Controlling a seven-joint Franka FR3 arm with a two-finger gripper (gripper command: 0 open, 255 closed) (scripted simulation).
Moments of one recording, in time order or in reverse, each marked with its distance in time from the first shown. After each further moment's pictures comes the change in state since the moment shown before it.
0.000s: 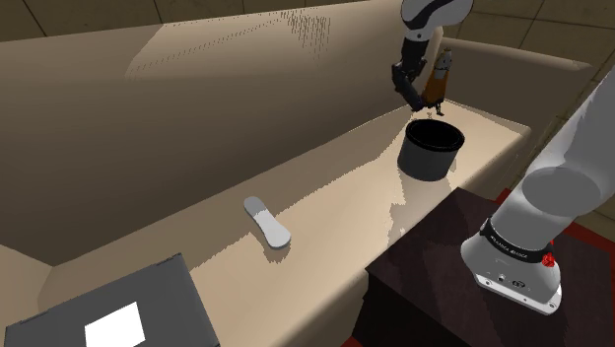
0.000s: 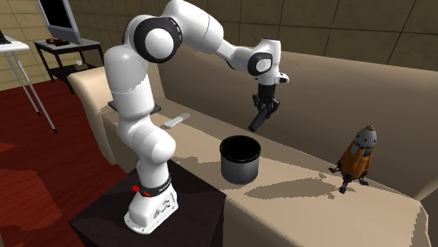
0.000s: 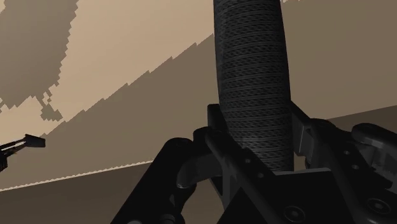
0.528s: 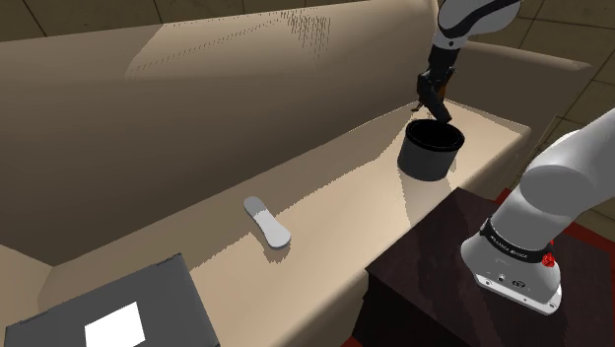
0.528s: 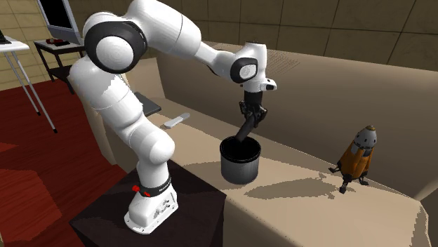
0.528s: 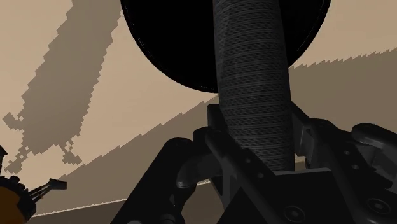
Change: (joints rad) arm -0.051 -0.321 0.000 -0.321 -0.132 0.014 0.034
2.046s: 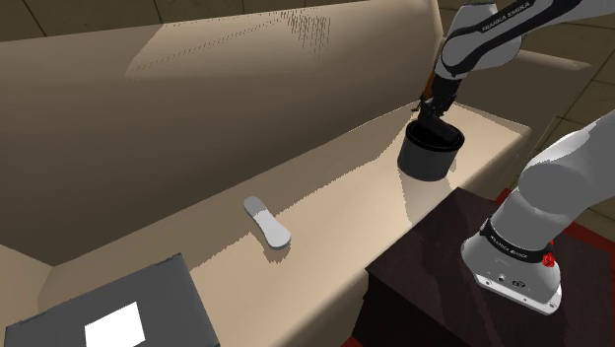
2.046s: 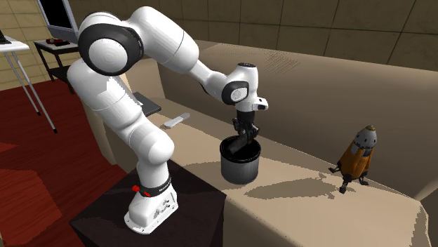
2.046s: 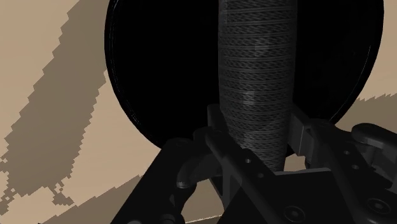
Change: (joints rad) arm -0.030 -0.021 -0.028 -0.217 -0.048 0.197 0.003
